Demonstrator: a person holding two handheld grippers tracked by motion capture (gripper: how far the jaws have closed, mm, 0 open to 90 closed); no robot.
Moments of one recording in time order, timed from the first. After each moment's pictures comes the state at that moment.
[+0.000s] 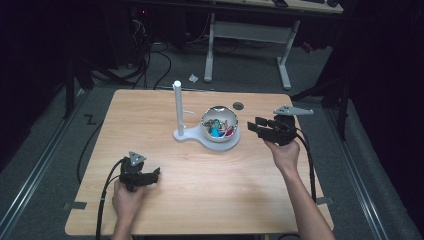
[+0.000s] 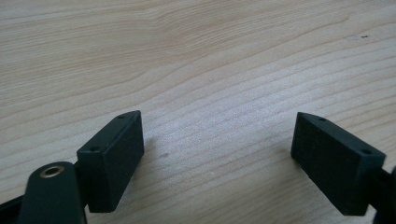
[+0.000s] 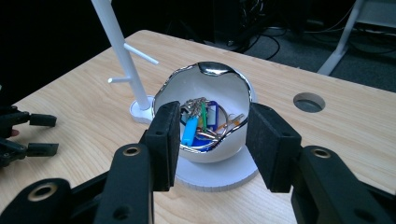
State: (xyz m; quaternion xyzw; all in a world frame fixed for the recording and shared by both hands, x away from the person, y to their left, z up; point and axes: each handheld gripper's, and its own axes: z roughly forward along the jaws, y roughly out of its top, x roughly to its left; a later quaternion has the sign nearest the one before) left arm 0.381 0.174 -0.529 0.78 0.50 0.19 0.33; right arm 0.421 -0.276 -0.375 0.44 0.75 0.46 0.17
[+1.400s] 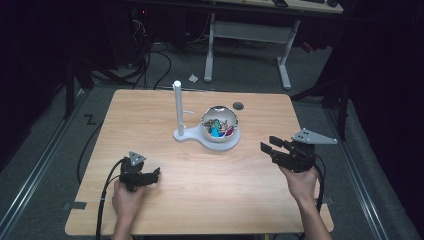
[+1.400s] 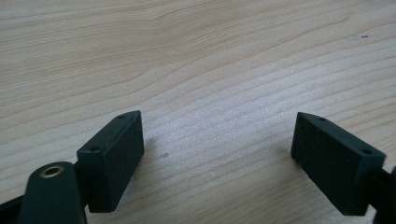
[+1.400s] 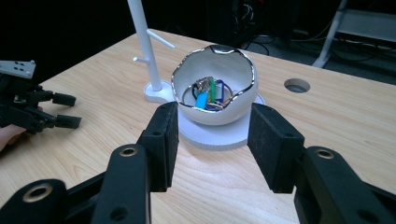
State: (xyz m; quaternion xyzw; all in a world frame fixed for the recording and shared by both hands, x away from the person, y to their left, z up) left arm 0.381 0.174 -0.529 0.78 0.50 0.19 0.33; right arm 0.338 -0.293 -0.368 0.44 0.74 0.46 0.20
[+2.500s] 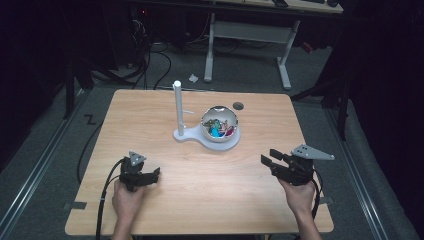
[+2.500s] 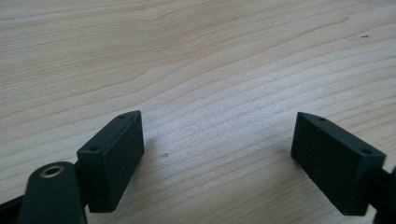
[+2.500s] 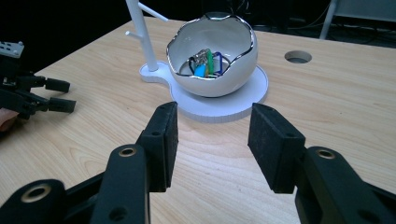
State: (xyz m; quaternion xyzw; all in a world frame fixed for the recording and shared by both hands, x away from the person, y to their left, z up) left arm 0.381 0.174 -0.529 0.78 0.50 0.19 0.33; right arm 0.319 -0.298 -0.406 0.47 0.73 0.46 0.19
